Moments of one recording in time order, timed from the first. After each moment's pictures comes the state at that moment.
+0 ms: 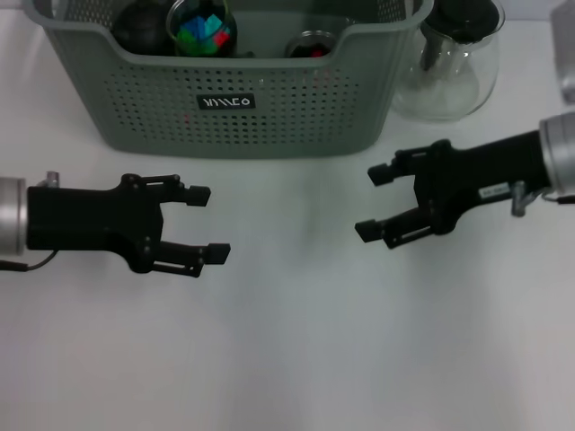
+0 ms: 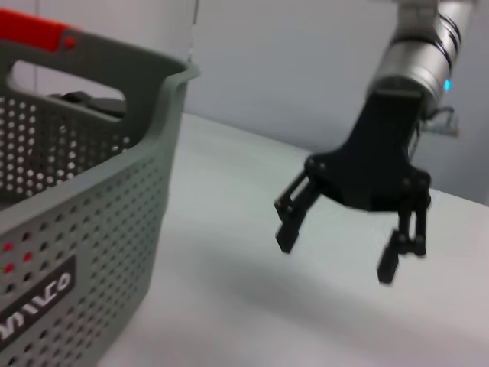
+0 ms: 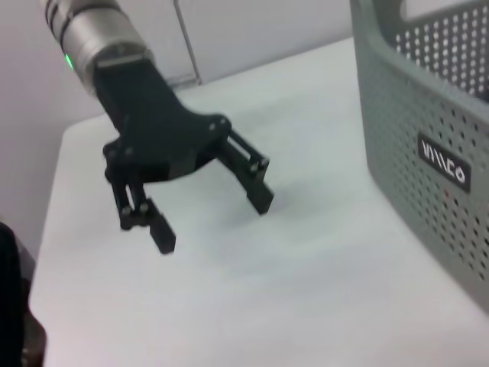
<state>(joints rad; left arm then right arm) -0.46 -2.13 0.60 0.88 2.23 1.77 -1.38 0.61 2.09 -1.03 -0.89 -2.13 -1.55 1.66</state>
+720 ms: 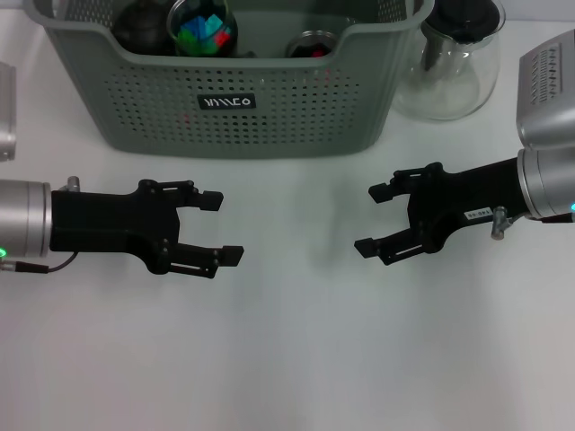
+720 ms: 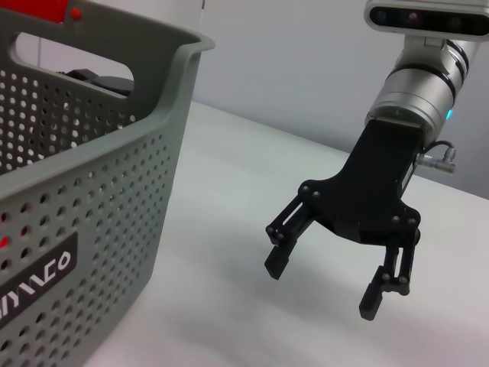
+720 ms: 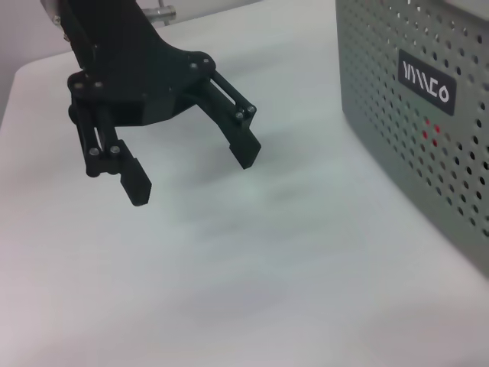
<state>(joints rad) -0.49 -2.13 0.61 0.77 2.24 1.69 -1.35 0.62 2.10 -1.07 -0.76 -2.15 -1.40 1.55</state>
